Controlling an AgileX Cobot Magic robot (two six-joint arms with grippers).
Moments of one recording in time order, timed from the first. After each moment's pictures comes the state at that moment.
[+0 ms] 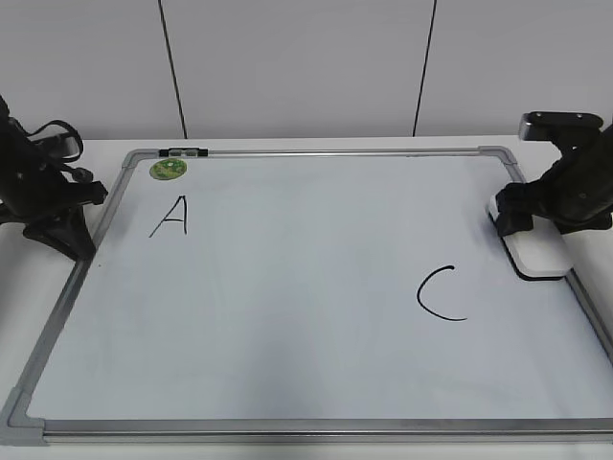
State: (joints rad) left arm 0.03 2.24 -1.62 -0.33 1.02 0.19; right arm -0.02 1.97 -1.22 0.19 0.44 -0.21
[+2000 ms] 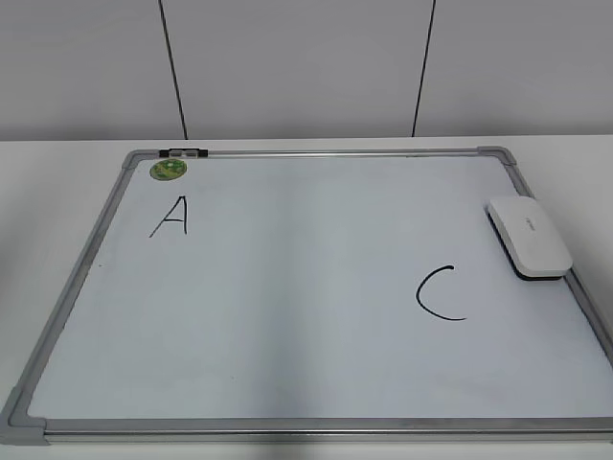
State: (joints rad) left arm -0.02 1.02 -1.27 -0.17 1.26 0.09; right arm -0.02 1.08 -1.28 0.17 1.18 -0.23
